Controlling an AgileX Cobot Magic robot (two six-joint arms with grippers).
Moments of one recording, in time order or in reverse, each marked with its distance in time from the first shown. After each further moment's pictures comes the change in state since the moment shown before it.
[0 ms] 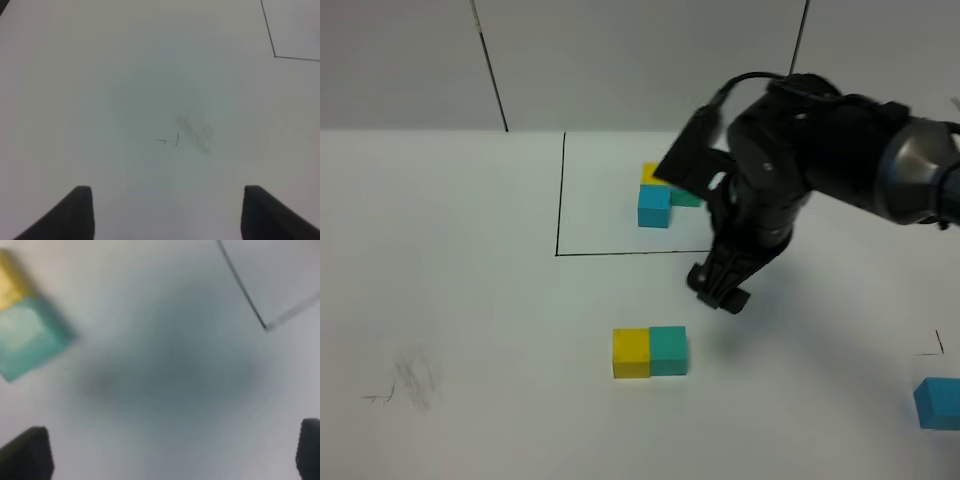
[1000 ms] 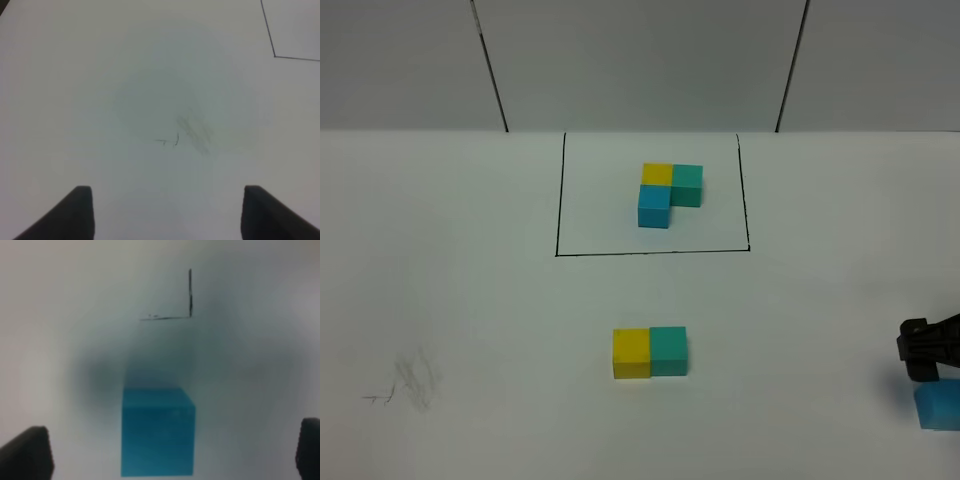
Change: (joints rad) left arm 0.000 0.000 0.000 0.000 0.000 0.000; right arm -0.475 -0.399 0.738 0.007 -0.360 0.463
